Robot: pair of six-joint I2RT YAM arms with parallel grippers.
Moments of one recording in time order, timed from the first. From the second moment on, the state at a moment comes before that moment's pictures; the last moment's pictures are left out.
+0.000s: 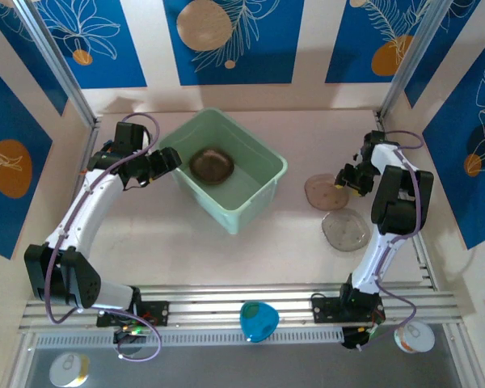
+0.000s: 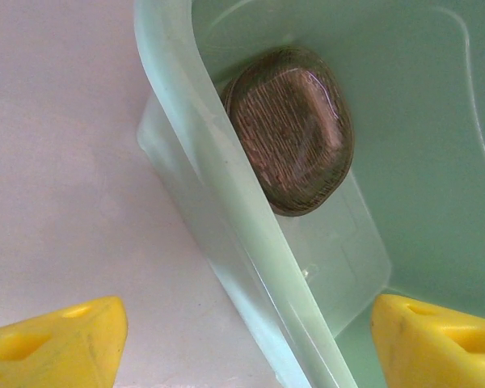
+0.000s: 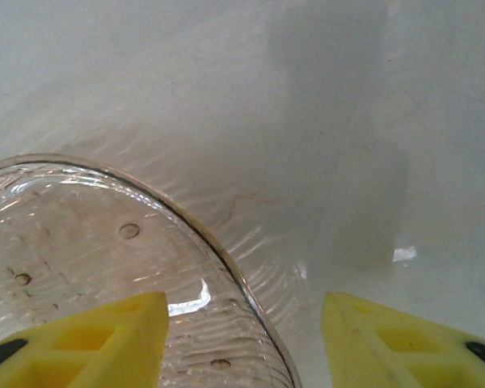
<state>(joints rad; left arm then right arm) -0.18 1.40 1.29 -0.80 0.21 -0.60 -0.23 1.99 1.43 -0.91 -0.18 0.17</state>
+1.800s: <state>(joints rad) -0.19 1.35 1.29 -0.78 0.21 -0.60 -0.14 1.43 1.38 -0.86 -0.16 0.48</state>
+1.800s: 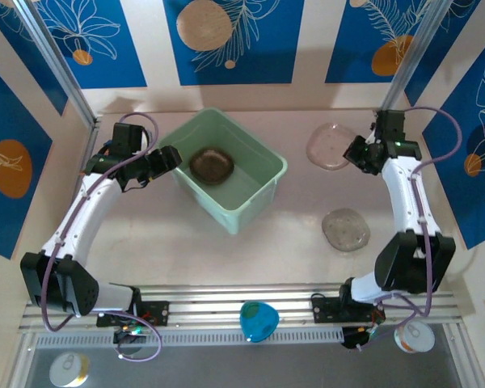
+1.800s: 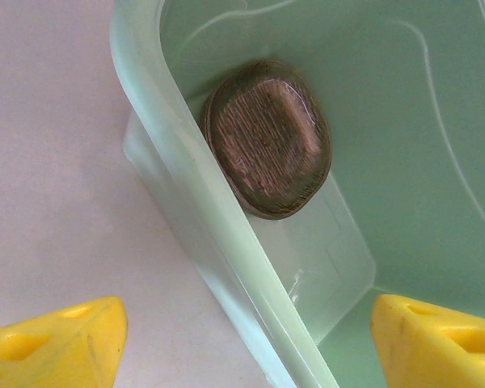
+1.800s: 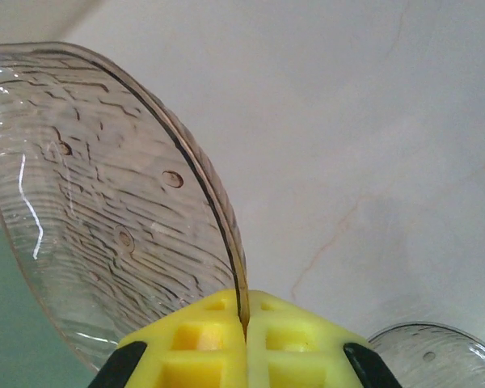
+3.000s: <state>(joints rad) -0.19 1.35 1.34 -0.85 0.18 -0.49 0.65 1.92 2.03 -0.98 0.06 1.25</state>
